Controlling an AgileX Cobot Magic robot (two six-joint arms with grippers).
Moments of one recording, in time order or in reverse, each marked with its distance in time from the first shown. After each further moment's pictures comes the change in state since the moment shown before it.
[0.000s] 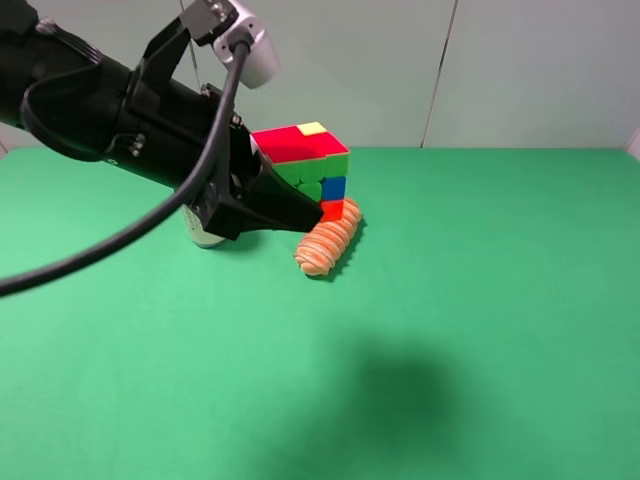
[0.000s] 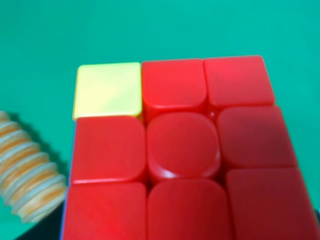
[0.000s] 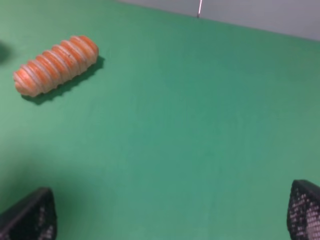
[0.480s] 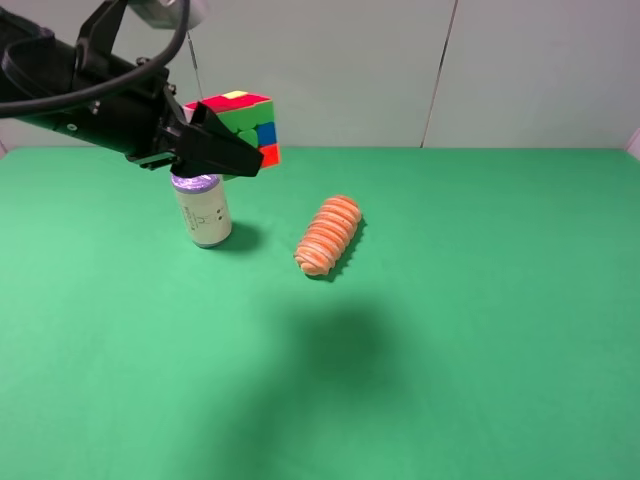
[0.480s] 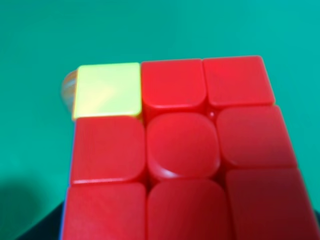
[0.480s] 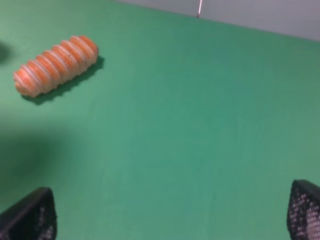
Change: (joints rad) left arm 0.204 -0.001 0.021 0.001 -0.034 -0.154; right arm 0.000 0.000 0.000 0.000 0.000 -0.001
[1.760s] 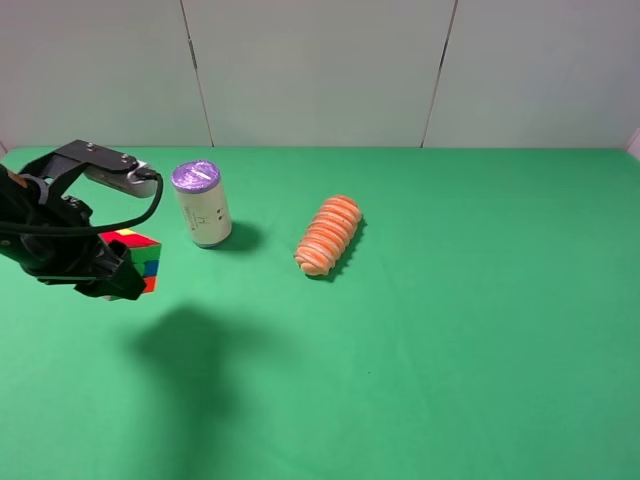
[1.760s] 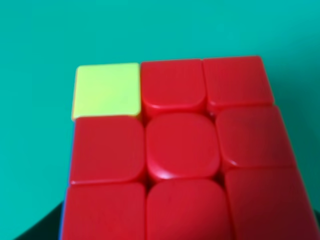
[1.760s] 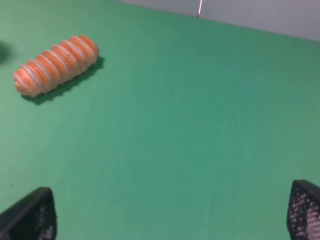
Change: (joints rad) left arm 0.095 -0.002 0.224 0.851 -0.020 -0.765; right arm 0.000 0.000 0.000 0.000 0.000 0.000
